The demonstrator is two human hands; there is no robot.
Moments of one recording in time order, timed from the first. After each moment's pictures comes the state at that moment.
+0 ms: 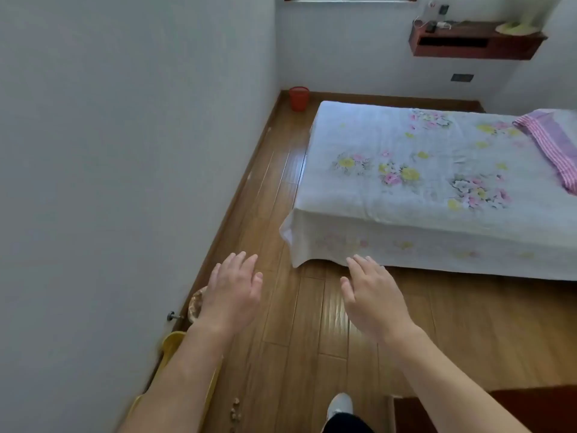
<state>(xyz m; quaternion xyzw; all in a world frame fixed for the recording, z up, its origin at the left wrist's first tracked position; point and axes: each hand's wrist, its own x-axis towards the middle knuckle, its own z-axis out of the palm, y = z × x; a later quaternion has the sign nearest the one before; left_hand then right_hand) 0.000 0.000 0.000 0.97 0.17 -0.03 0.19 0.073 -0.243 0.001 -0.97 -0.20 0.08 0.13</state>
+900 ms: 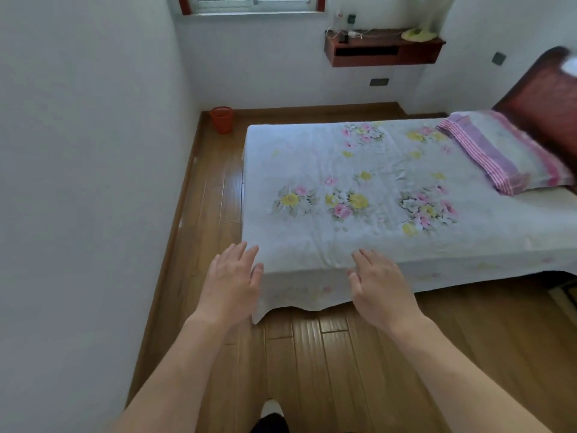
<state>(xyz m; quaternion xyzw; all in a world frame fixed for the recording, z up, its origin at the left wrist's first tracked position) 0.384 0.007 0.007 0.98 -0.01 -0.02 0.20 0.386 -0.257 0.015 -0.99 -0.07 0.04 0.12</state>
